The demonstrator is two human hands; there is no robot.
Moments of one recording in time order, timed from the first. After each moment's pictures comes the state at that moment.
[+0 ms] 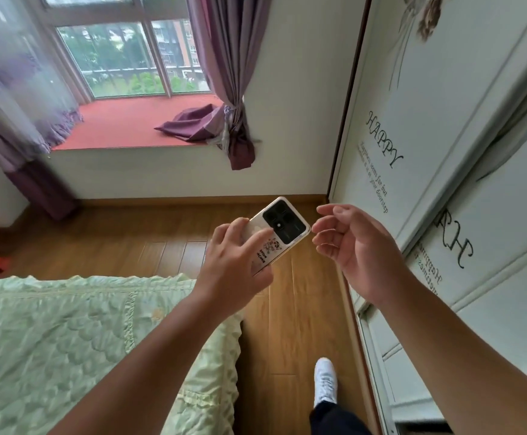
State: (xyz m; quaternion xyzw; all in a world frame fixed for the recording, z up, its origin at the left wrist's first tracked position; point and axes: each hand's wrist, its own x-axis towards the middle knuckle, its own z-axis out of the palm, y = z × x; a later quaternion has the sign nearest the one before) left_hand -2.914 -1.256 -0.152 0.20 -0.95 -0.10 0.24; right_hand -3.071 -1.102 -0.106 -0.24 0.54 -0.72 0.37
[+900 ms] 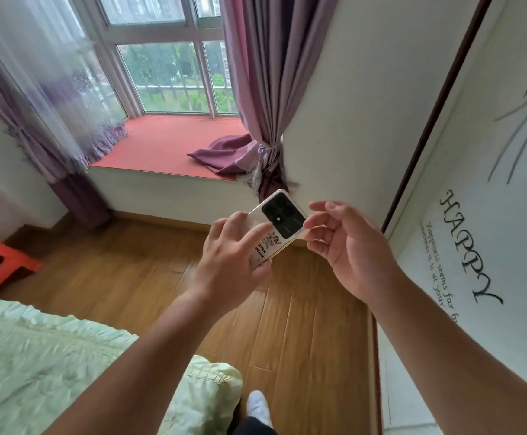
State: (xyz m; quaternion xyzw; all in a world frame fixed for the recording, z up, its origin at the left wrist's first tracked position) left_hand -3.170 -1.495 -0.123 0.29 -0.91 -0.05 0.28; right_hand -3.351 -1.388 -0.087 -0.29 0.44 -0.70 0.48
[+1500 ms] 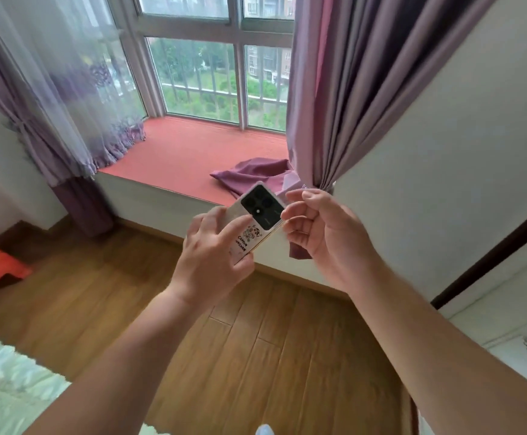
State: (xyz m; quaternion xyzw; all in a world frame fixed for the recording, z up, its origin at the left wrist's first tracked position) left_hand -3.185 -1.832 -0.121 0.38 -0.87 -0.05 0.31; right_hand -3.368 -1.755 -0.067 -0.35 0.44 -0.64 0.52
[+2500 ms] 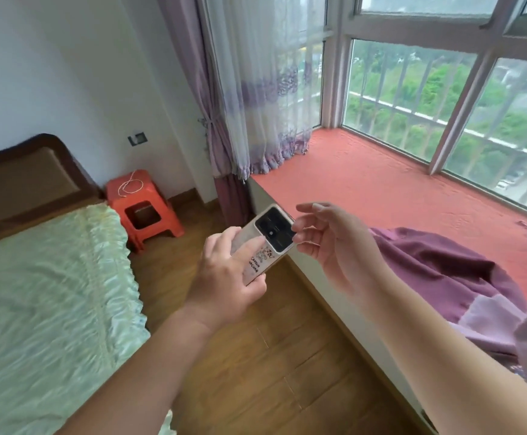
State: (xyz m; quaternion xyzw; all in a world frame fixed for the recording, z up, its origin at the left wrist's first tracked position) left_hand -3.121 -2.153 -0.131 0.65 -0.71 0.01 0.27; right_hand -3.311 -2.218 -0.083 -0.42 0.30 -0.45 0.72
